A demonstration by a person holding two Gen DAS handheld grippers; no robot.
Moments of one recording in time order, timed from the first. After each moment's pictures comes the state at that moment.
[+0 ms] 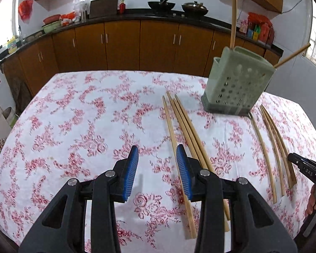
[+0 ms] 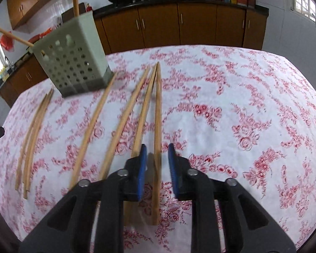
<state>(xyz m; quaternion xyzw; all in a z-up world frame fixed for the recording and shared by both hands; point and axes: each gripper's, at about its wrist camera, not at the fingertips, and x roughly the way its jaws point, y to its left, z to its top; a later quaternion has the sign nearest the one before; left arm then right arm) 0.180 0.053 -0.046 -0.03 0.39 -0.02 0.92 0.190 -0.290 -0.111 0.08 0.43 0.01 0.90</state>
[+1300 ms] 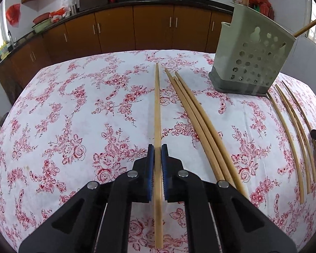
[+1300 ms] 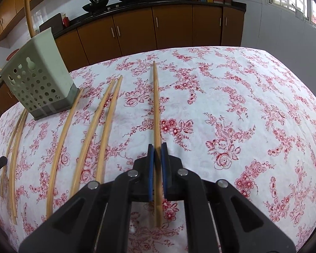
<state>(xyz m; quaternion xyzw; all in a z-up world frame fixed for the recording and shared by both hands) 0.223 0.040 -0.096 0.01 0.43 -0.02 0.90 0.214 -0.326 -0.115 0.10 0.41 -0.07 0.90</state>
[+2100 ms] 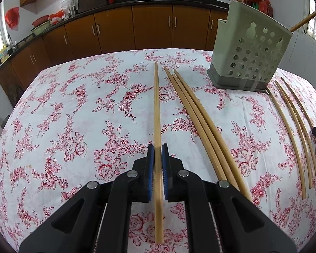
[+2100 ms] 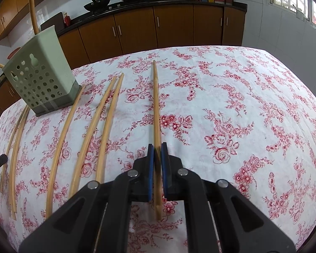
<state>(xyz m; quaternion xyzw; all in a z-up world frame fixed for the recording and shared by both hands) 0.216 0.036 -0.095 0.03 0.43 -0.02 0.90 0.207 -0.321 -0.115 0.10 0.42 -0.06 0.90</state>
